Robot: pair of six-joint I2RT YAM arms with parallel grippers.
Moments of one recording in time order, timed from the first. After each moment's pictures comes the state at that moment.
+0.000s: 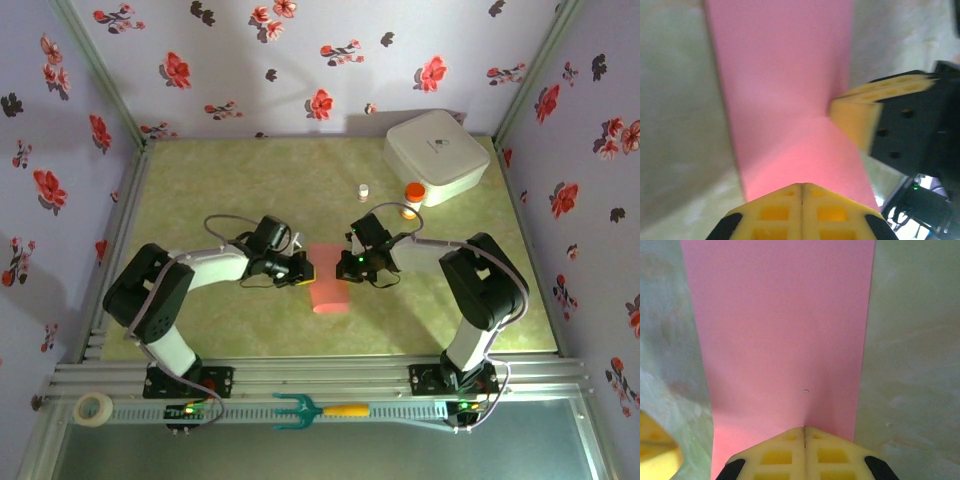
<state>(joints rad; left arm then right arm) -0.66 1.66 0.81 -0.10 0.58 -0.78 0.61 1.73 0.85 -0.24 -0.42 0.66</state>
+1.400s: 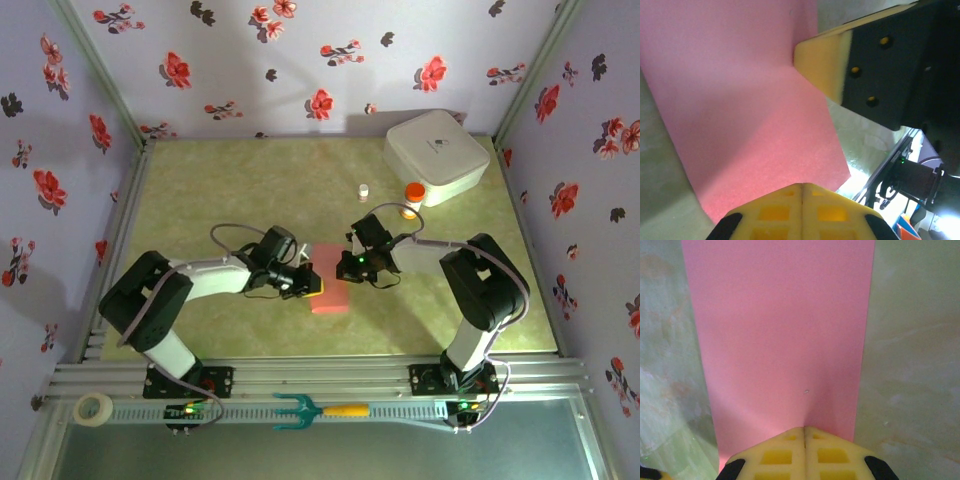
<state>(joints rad) -0.75 1.64 0.73 -0.03 0.61 -0.84 0.61 1.73 0.84 -0.23 -0.42 0.66</state>
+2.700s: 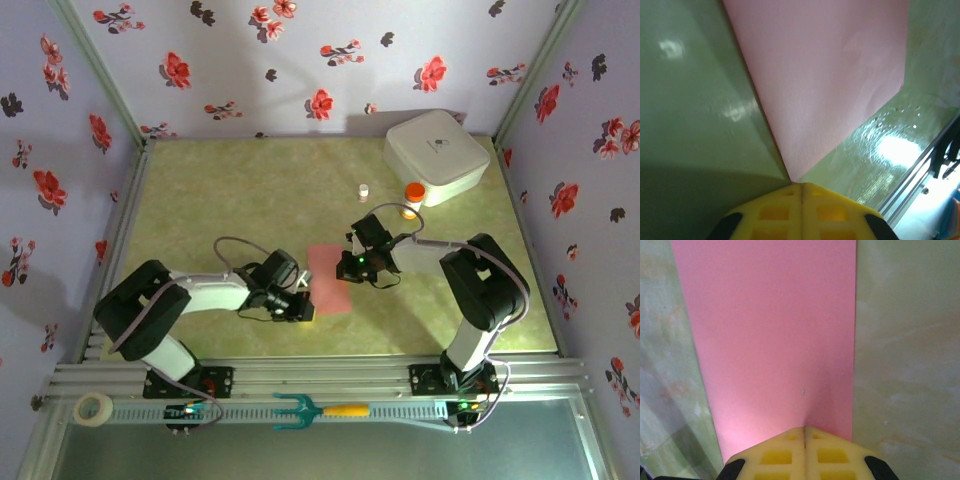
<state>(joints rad) -0.85 1.56 0.61 -0.13 0.52 -0.73 0.61 1.73 0.84 -0.23 -0.42 0.66</state>
